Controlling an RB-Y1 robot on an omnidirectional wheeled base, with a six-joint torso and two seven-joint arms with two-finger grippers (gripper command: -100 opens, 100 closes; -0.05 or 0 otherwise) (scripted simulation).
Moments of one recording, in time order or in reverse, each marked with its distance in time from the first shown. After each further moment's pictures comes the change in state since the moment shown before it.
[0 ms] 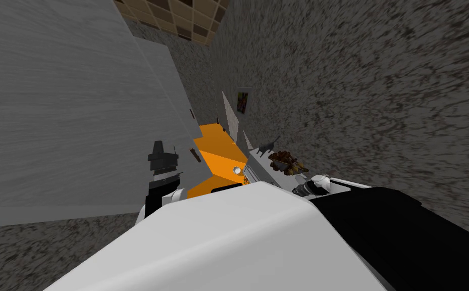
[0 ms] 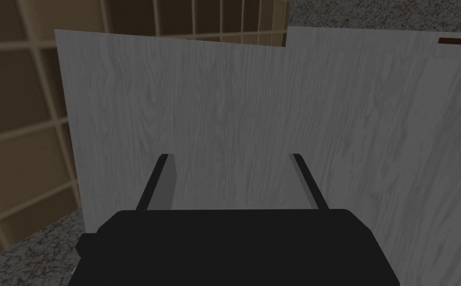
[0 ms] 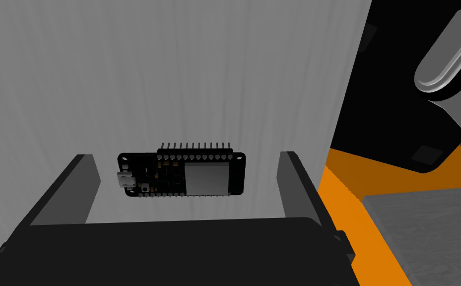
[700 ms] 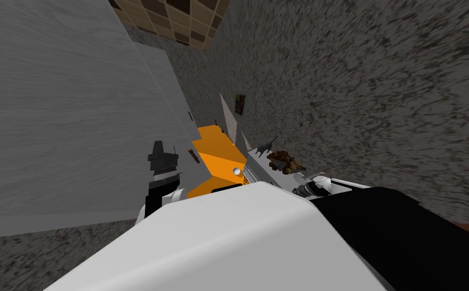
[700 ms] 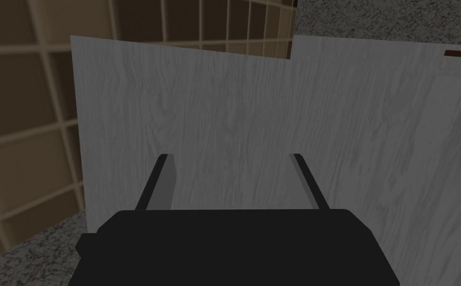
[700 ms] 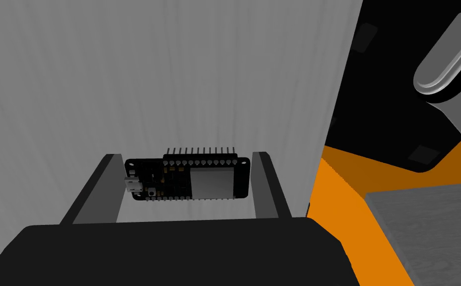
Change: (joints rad) left arm 0.001 0.000 0.000 0.000 0.000 0.000 0.000; right arm 0.015 -0.005 0.001 0.002 -0.028 0.001 0.037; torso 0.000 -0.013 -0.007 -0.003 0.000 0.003
